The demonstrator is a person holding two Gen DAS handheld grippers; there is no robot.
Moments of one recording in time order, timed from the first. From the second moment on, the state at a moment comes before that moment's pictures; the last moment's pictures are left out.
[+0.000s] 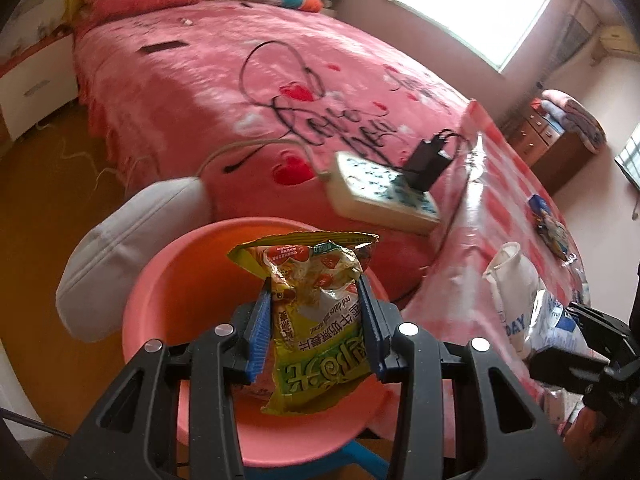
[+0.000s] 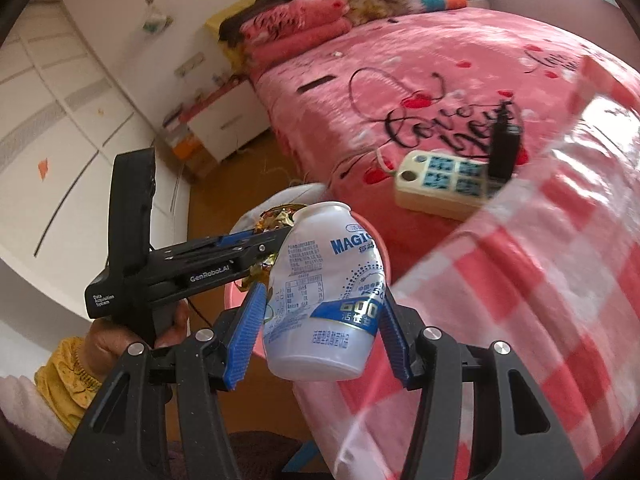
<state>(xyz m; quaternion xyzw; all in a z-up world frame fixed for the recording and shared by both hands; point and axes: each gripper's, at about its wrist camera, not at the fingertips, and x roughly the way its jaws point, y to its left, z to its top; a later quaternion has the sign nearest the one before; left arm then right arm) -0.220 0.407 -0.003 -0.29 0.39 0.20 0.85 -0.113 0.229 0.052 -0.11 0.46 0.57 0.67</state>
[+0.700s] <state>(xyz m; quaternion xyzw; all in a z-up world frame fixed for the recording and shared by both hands) -0.215 0.407 -0.015 -0.28 0.41 0.24 0.84 -0.112 0.197 0.046 -0.09 0.45 0.51 0.72</state>
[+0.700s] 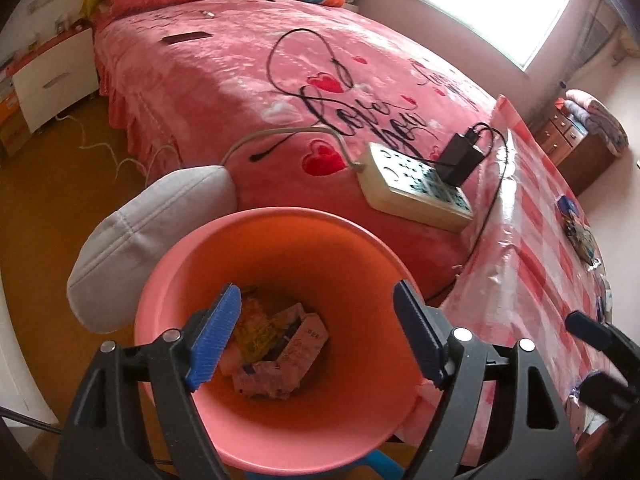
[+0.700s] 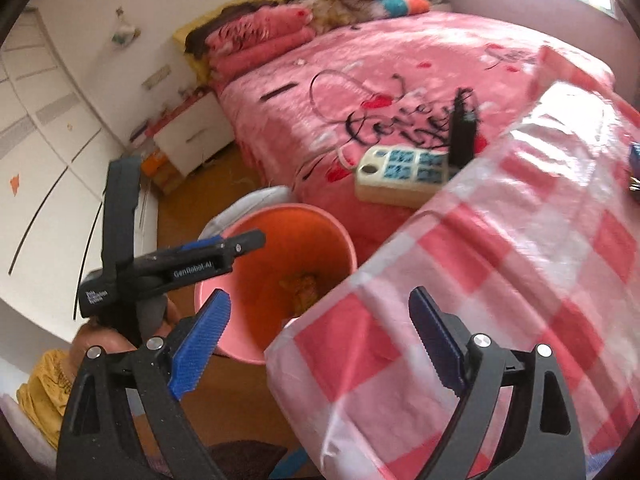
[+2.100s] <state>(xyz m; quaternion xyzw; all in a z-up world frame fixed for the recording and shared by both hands) -0.138 0.213 0.044 -0.12 0.43 0.03 0.89 -0.043 -0.008 0.096 0.07 0.36 0.40 0.84</state>
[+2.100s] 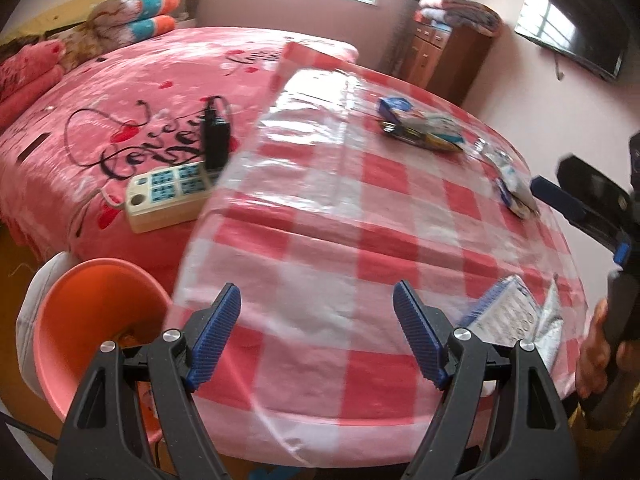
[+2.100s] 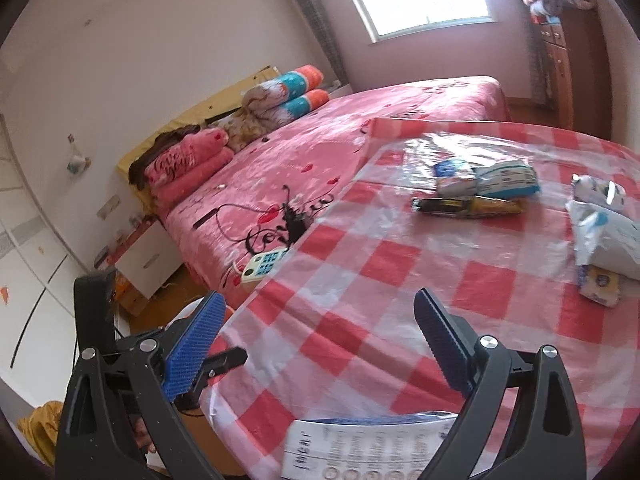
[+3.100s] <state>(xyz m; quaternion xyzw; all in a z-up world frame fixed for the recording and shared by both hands) -0.151 0.038 0.060 0.02 0.46 -0.22 0.86 0.010 -0.169 0.061 0.18 0.36 0.26 0.88</state>
